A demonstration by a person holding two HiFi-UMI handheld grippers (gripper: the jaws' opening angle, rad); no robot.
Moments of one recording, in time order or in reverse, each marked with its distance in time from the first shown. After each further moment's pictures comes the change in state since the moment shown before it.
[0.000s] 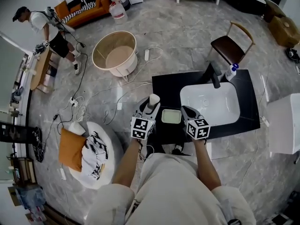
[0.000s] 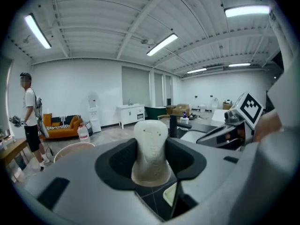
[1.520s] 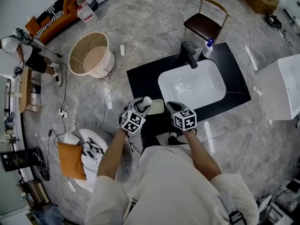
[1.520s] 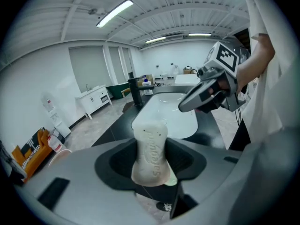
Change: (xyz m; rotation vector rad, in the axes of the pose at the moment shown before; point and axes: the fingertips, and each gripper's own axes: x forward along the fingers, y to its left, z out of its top) left arm 0.034 -0.074 -0.101 0.381 0.334 -0.404; right arm -0.016 -0.018 -0.063 0.104 0.095 -0.045
